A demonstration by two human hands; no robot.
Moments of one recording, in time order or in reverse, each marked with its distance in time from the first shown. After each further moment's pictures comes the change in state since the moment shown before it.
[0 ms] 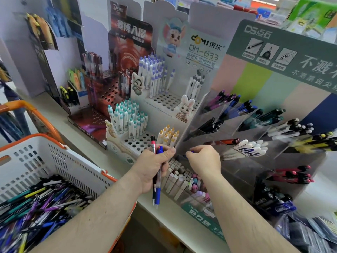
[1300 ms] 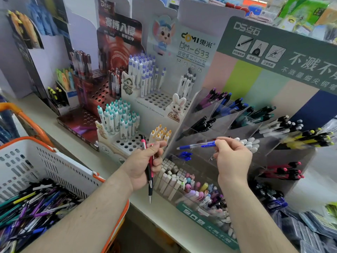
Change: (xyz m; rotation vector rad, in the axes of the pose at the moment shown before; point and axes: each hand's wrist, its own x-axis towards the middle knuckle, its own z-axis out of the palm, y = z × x) left_hand 0.015 0.002 -0.002 -0.219 -0.103 -0.103; right_hand -0.016 0.019 -0.053 0.836 0.369 0.090
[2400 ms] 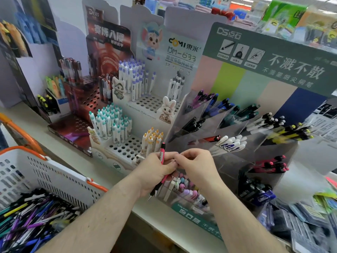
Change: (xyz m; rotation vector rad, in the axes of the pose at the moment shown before) left_hand -0.016 -0.012 0.038 0.565 -0.118 0.055; right_hand -0.037 -0.006 0.009 -0.418 -0.496 -0.033
